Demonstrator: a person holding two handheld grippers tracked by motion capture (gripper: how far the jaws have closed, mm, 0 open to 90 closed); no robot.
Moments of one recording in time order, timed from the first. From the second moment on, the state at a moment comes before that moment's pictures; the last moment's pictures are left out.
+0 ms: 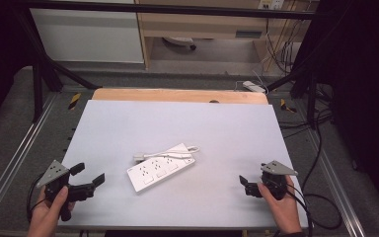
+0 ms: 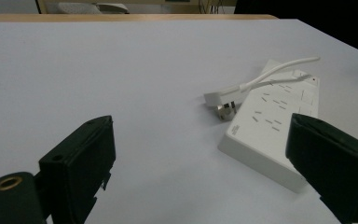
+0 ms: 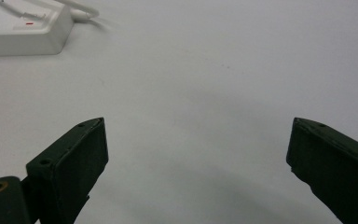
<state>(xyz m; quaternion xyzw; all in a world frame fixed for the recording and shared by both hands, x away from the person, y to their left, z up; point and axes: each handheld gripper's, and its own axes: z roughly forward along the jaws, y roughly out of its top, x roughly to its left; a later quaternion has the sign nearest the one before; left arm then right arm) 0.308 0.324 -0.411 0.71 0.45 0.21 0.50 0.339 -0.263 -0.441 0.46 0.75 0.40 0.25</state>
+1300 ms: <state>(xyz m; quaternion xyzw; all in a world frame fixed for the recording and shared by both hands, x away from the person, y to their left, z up) 0.309 0.295 -0.391 0.72 0.42 0.19 0.52 0.339 -0.256 -0.441 0.45 0.76 0.42 0.23</state>
